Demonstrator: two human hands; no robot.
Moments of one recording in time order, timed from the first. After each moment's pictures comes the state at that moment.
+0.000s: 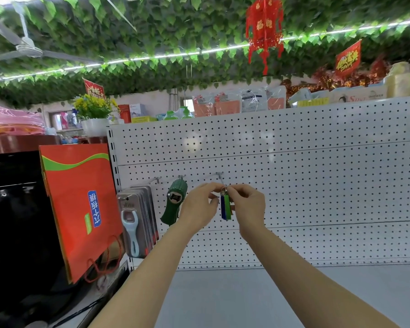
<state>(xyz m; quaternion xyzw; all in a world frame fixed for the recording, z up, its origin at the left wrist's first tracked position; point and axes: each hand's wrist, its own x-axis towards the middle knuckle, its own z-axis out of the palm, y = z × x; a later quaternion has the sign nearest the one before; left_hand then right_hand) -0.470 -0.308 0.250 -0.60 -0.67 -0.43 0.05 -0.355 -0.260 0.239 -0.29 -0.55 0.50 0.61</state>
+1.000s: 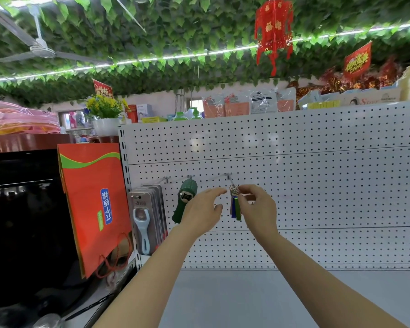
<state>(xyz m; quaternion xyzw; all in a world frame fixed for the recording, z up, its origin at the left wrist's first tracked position) -0.484 -0.329 0.247 -0.62 -0.70 -0.33 0.10 -0.349 -0.258 0.230 -0.31 -0.69 0.30 0.58</state>
